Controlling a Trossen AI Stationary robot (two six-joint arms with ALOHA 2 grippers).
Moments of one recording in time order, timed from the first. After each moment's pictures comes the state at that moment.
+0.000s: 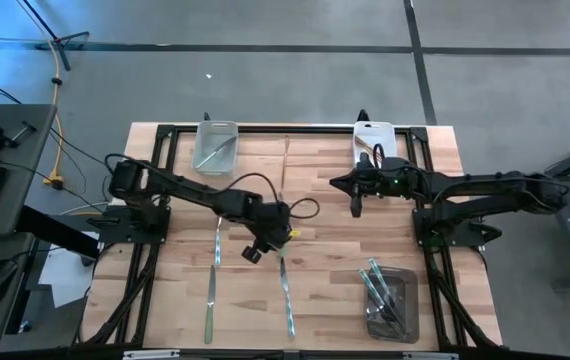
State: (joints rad) left arm -0.08 1.82 1.15 -0.42 0.20 0.46; right arm -0.19 1.00 0.51 0.19 0.01 0.10
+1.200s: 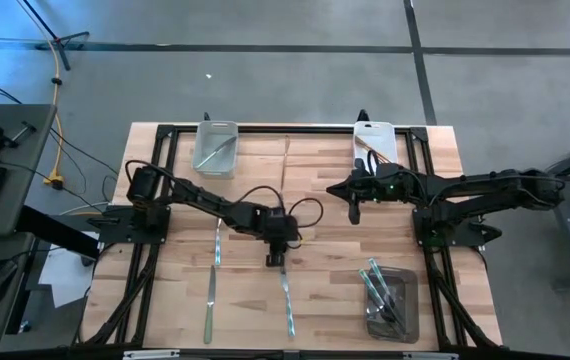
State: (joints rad) left arm -0.12 1.97 1.15 -0.25 -0.03 -0.11; right arm -0.13 1.04 0.51 0.21 0.01 0.07
